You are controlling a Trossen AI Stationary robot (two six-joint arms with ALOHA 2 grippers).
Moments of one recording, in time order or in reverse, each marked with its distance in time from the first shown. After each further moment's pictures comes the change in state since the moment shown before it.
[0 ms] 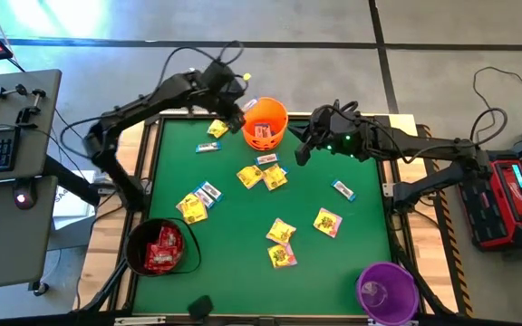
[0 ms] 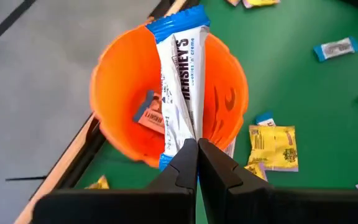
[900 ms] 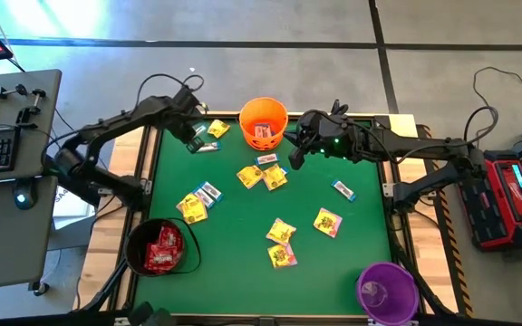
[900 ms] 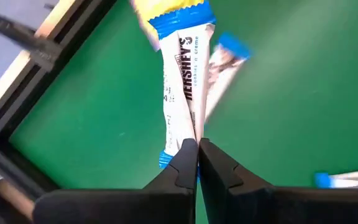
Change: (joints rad) left arm 0.259 -0.281 -0.657 0.000 -0.106 0.106; right arm 0.001 0.056 -0.001 -0.014 -0.033 0.036
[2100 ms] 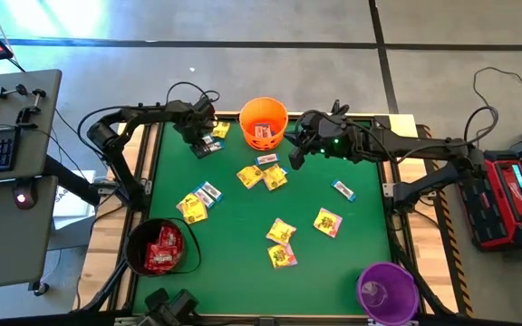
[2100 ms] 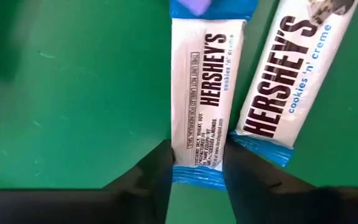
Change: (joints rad) left arm 0.026 0.390 0.003 0.131 -0.091 0.126; right arm 0.000 0.000 0.000 -0.014 0.000 0.047
